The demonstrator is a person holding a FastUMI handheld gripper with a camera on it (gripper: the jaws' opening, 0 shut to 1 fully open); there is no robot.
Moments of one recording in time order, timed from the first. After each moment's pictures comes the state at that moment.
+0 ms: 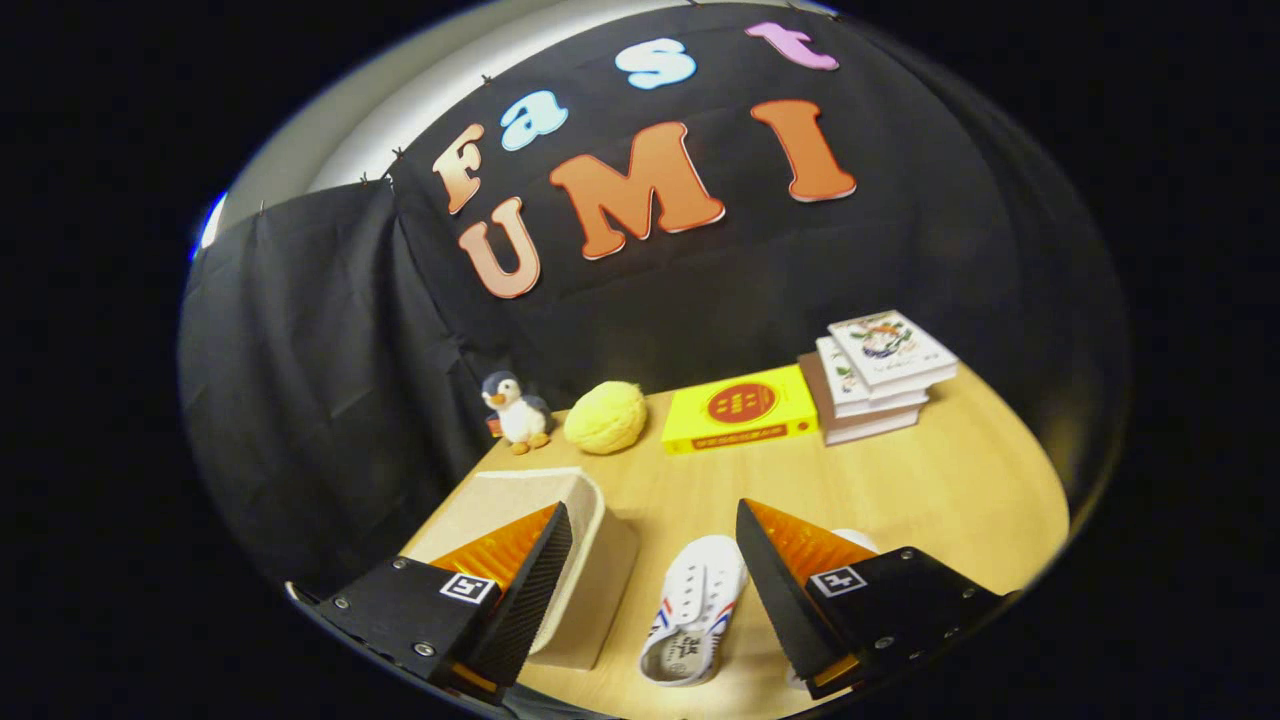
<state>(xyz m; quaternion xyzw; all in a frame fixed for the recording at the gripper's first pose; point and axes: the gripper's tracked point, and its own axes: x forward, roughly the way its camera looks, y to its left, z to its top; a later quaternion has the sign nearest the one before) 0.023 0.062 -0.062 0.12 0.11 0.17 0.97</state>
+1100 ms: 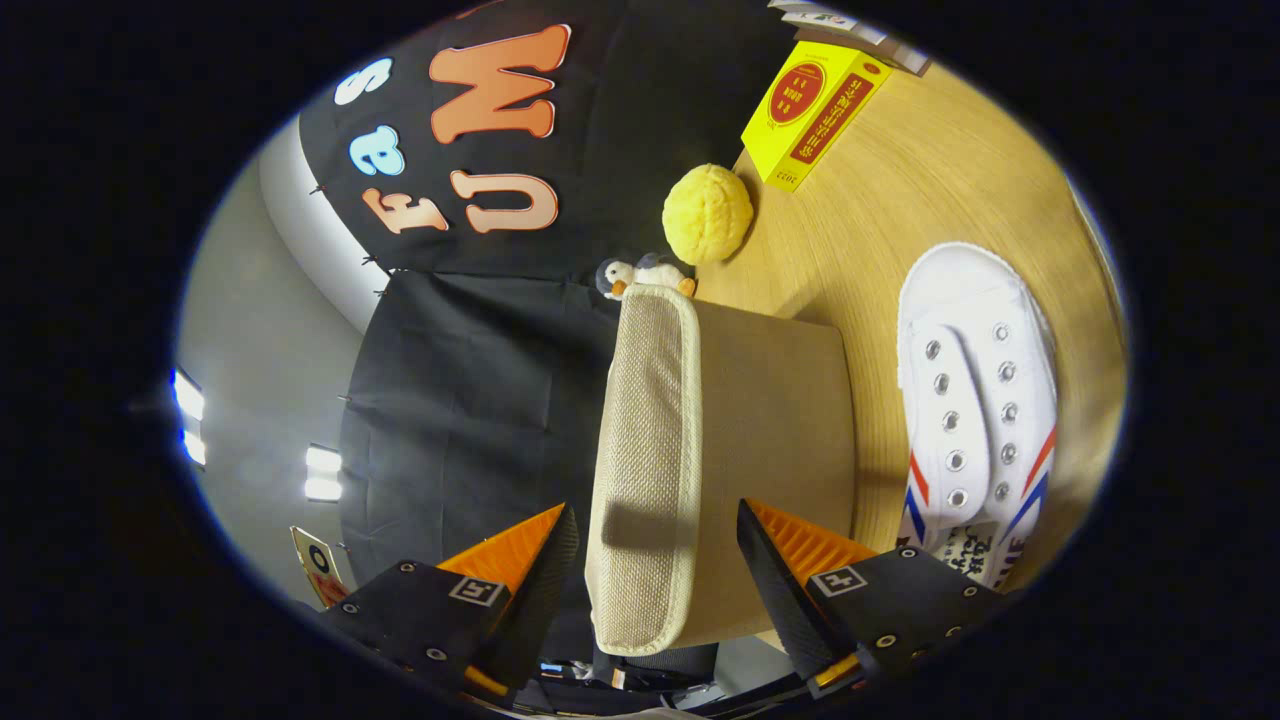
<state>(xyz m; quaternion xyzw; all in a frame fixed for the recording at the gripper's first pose) 0.028 0.181 -0.162 0.42 0.34 0.42 0.73</state>
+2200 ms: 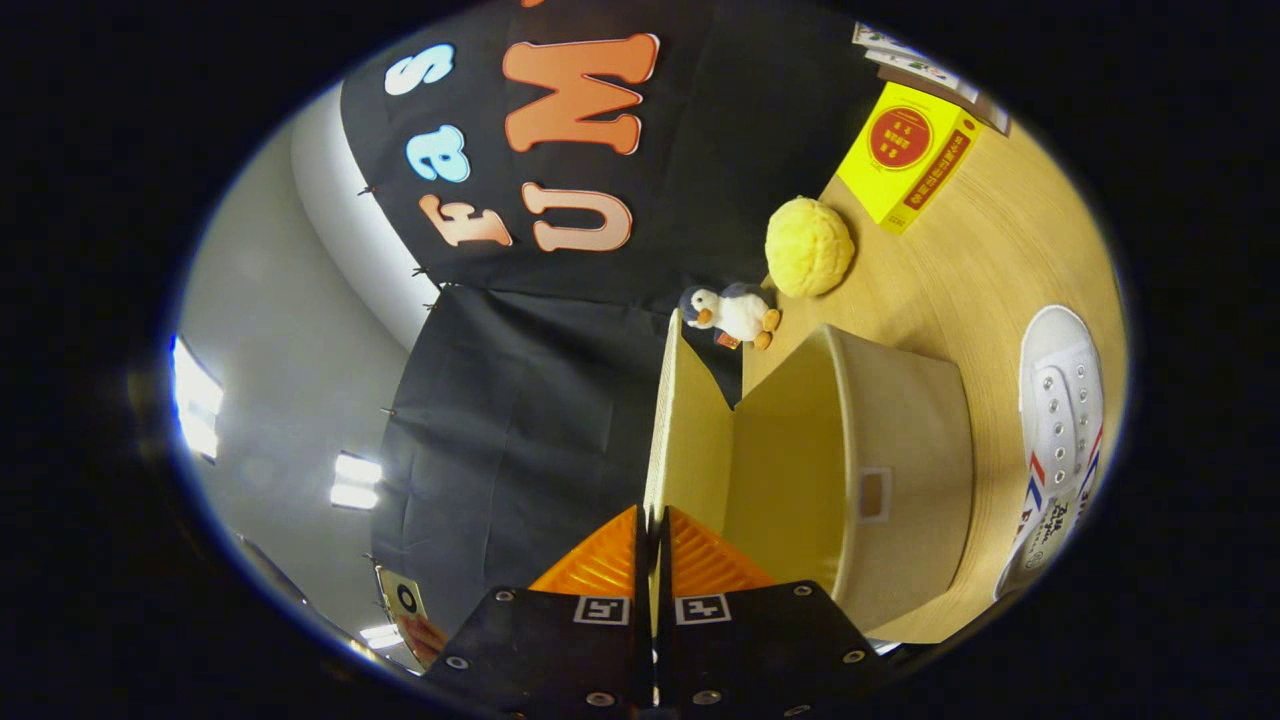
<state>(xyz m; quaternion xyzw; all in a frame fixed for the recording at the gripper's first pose) 0.003 0.226 -0.033 0.42 0.26 0.43 0.76</state>
